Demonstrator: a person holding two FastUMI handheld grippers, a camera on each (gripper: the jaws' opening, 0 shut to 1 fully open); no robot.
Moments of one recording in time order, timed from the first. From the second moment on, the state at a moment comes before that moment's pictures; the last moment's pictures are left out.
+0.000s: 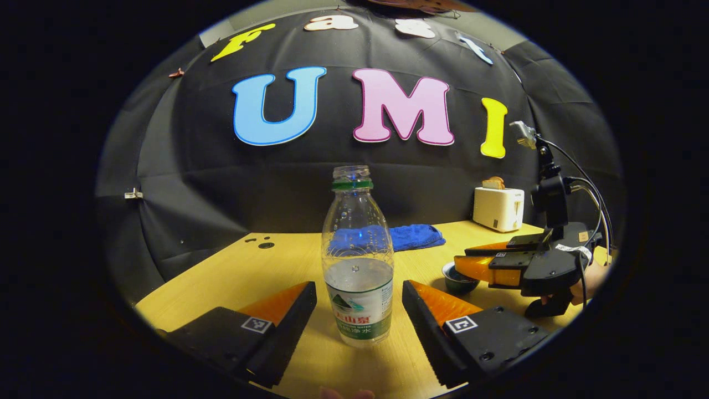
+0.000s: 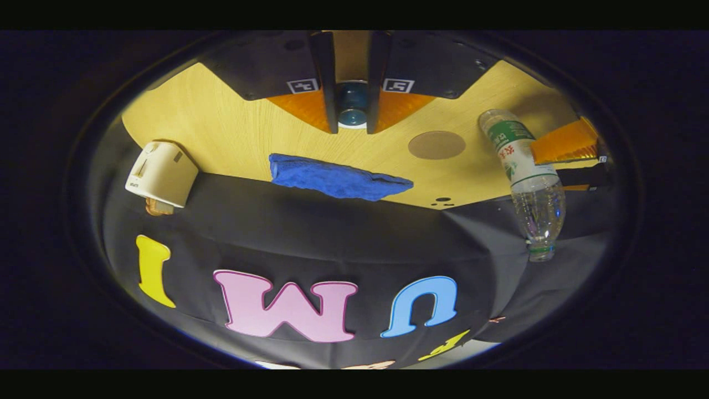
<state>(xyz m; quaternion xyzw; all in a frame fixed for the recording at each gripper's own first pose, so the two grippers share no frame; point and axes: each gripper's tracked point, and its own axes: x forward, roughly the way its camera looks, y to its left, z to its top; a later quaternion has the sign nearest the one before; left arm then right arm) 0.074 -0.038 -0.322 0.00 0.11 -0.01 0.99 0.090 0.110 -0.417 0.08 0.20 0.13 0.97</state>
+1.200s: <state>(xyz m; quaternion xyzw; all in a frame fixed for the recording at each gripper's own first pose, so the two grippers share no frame) 0.113 -0.022 -0.328 0.18 0.15 0.05 0.97 0.050 -0.062 -0.382 0.07 0.14 0.00 0.99</state>
